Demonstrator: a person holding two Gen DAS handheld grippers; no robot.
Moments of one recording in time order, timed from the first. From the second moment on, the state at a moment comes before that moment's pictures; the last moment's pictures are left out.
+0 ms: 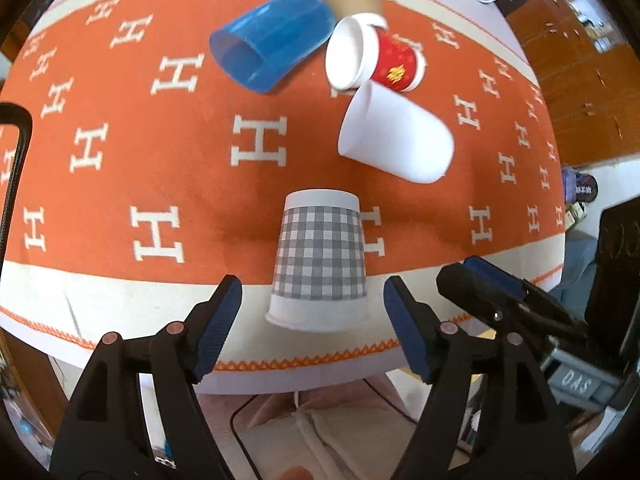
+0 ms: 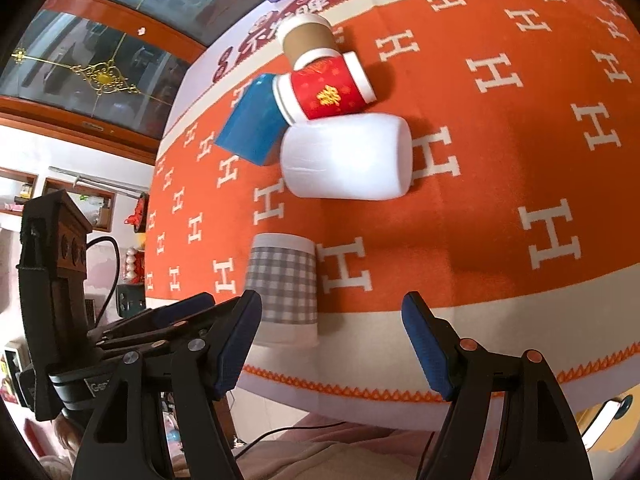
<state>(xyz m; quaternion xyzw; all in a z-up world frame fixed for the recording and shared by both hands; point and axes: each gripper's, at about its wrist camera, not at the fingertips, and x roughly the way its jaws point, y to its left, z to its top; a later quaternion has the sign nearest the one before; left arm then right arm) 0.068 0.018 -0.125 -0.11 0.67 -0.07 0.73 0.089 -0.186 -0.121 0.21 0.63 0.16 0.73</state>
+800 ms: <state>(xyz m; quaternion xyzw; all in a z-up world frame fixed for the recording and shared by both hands) 0.047 0.109 -0.139 -0.11 0.61 0.00 0.78 0.119 -0.112 -0.150 0.18 0.70 0.21 0.65</state>
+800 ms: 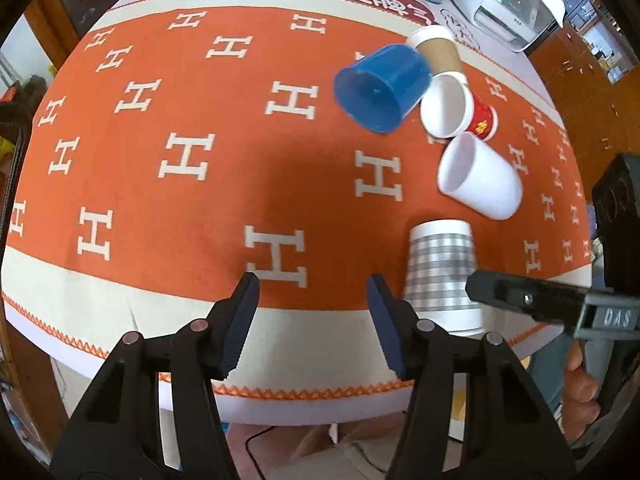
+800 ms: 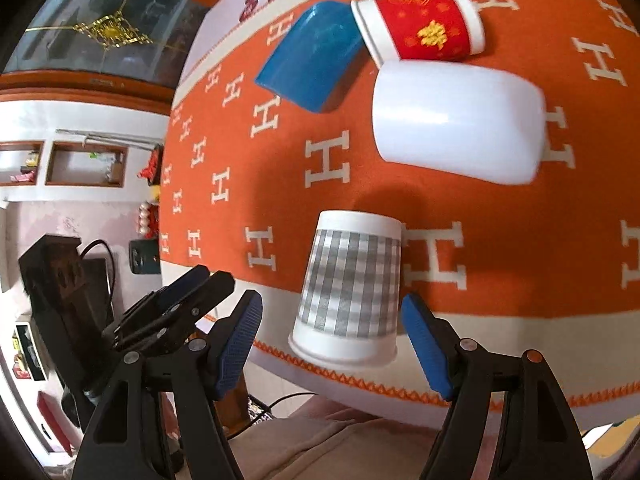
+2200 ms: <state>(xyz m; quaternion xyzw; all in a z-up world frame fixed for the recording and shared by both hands) 0.023 0.097 -0.149 -0.08 0.52 -0.02 0.85 0.000 -0.059 -0.160 -0.11 0.36 0.26 0.89</state>
